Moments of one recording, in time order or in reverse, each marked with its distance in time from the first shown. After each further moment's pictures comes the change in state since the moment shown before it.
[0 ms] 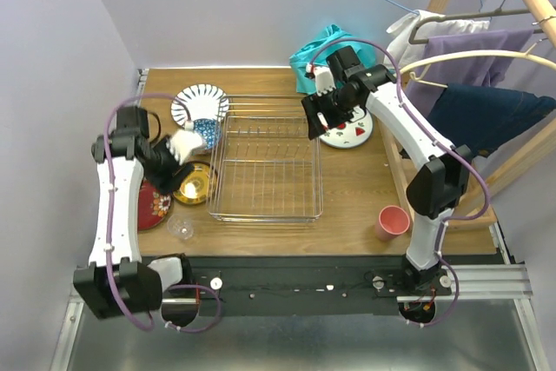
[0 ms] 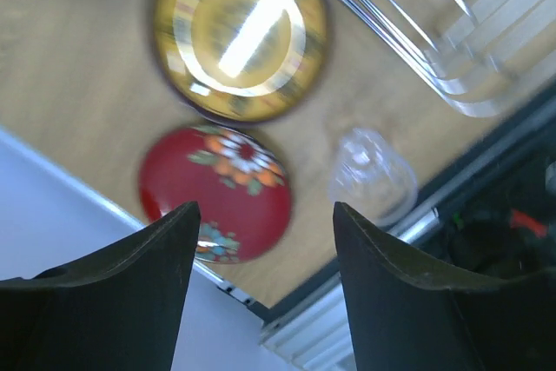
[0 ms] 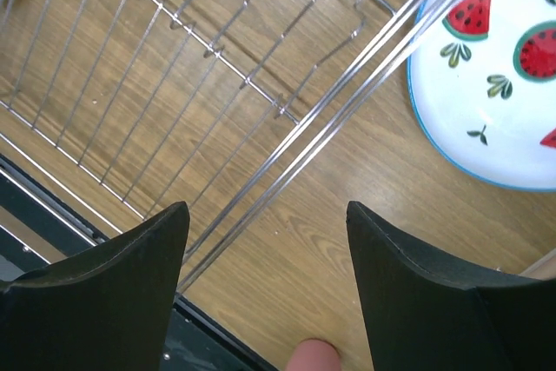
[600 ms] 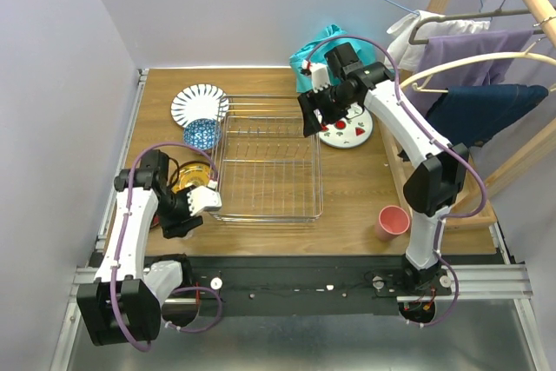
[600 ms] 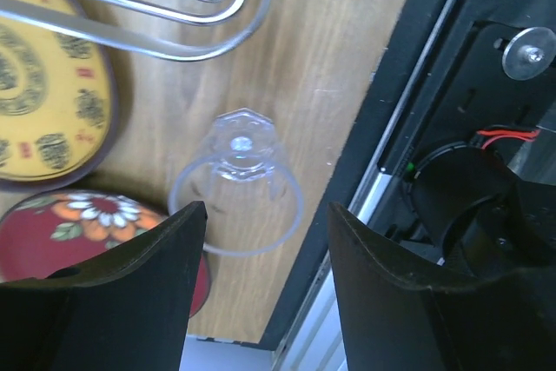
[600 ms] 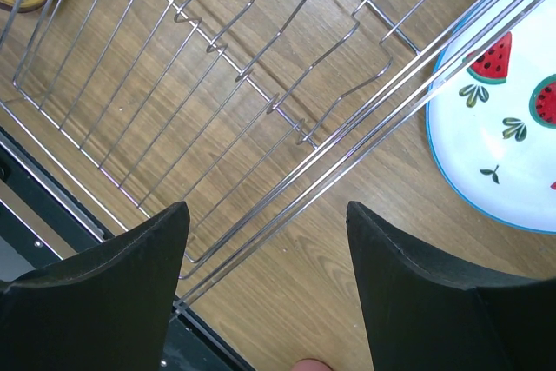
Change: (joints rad) left arm -0.071 -0.227 -0.492 -0.061 0.008 0.418; right arm 0.000 0.039 0.063 0.008 -0.081 -0.034
